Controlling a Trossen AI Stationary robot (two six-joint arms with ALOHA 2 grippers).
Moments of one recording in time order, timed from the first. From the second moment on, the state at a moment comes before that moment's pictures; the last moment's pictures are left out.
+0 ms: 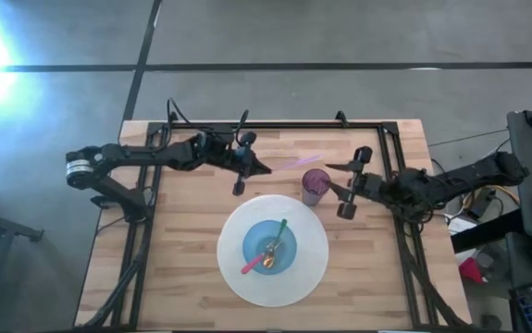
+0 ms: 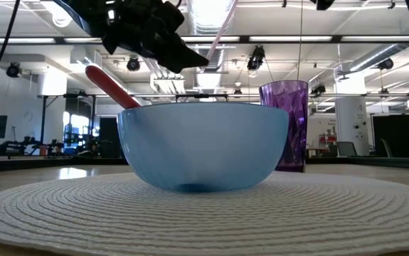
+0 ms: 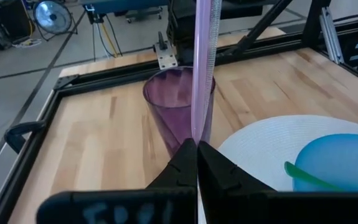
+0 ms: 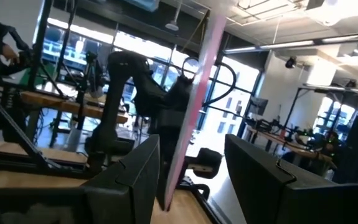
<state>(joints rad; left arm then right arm) 0.33 1.42 0.94 0.15 0.43 0.32 0.21 0.87 0.47 0.67 0.44 -0.38</state>
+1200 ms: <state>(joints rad) 0.33 1.42 0.93 0.15 0.43 0.34 0.08 1.11 0.72 0.67 0.32 -0.38</state>
